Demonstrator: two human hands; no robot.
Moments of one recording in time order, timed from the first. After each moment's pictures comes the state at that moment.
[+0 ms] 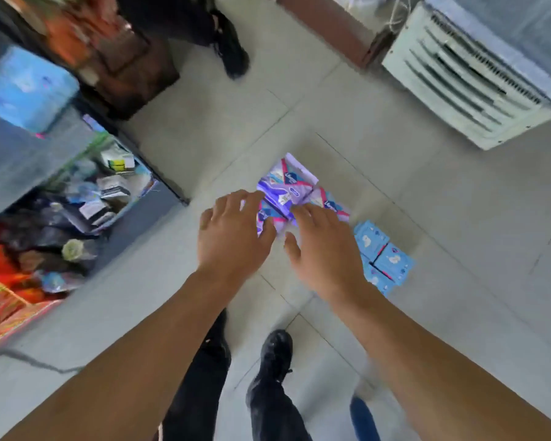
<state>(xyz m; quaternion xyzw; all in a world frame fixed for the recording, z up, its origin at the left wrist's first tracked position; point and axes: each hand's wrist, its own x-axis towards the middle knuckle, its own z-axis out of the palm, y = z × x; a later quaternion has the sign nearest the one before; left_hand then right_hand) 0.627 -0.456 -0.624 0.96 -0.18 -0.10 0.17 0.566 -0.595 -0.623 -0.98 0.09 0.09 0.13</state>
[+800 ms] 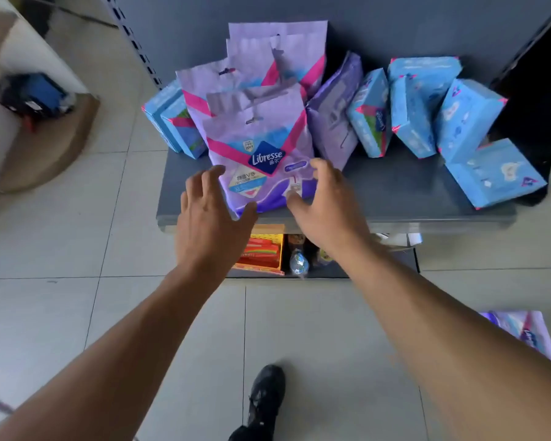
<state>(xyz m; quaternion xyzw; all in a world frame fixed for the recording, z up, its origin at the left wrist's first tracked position) 0.646 0.128 -0.555 0.91 0.31 0.12 0.26 0.743 -0.011 -0.564 -0.91 -0.18 0.09 0.37</state>
